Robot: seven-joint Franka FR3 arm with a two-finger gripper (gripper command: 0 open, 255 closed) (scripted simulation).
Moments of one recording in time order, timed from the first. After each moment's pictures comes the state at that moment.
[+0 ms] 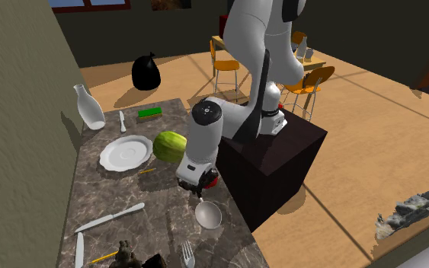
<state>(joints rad) 0.21 0.35 0.14 -2.09 -0.30 2.43 -0.72</state>
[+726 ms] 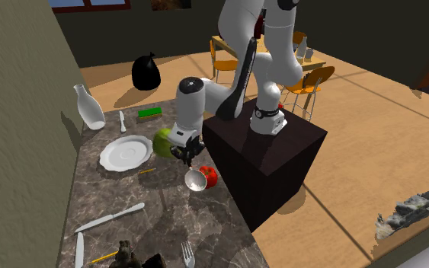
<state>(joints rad) 0.05 0.16 0.06 -2.39 -0.28 2.58 -0.94</state>
